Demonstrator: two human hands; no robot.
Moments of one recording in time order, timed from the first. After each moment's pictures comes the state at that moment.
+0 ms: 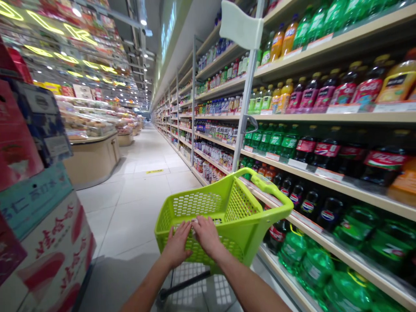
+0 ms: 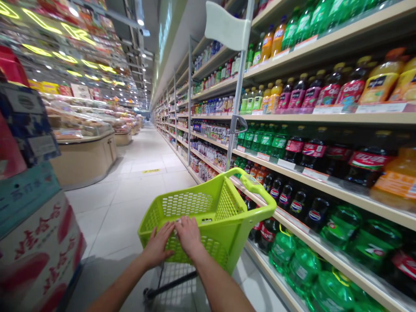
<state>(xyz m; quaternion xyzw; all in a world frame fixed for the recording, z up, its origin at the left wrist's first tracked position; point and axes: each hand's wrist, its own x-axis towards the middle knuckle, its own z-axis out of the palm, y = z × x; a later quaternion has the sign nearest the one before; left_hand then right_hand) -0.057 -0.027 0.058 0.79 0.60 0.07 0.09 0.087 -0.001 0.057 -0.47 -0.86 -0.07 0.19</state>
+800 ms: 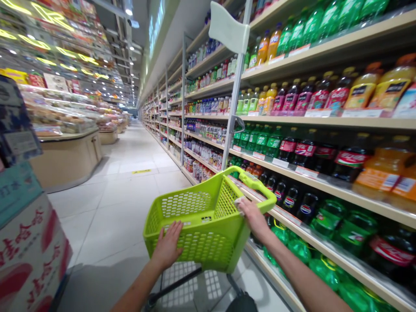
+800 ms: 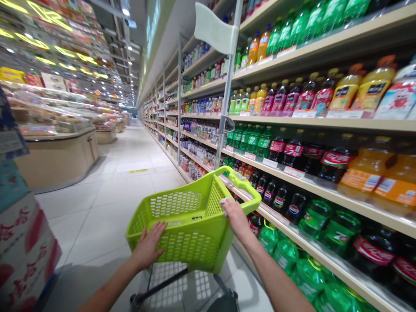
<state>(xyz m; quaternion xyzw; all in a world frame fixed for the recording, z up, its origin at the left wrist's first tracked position) -0.031 -0.033 0.061 0.79 0.61 0.07 0.04 0.304 -0.001 0.097 -0.53 -0.78 -0.19 0.29</state>
